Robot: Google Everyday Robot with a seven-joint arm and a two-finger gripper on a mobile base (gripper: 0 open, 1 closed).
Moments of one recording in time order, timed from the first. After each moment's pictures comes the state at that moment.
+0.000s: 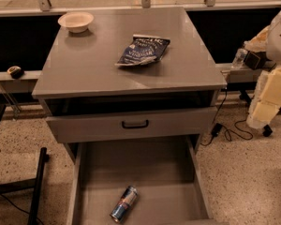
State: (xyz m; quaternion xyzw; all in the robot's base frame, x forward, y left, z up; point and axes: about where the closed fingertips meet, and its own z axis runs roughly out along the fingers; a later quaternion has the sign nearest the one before) arm 0.438 -0.217 0.976 -0.60 0.78 -0.03 0.16
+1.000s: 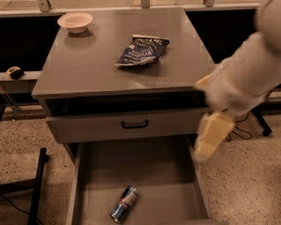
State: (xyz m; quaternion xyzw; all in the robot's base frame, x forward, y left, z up) arm 0.438 -0.139 0.878 -0.64 0.75 0.03 0.18
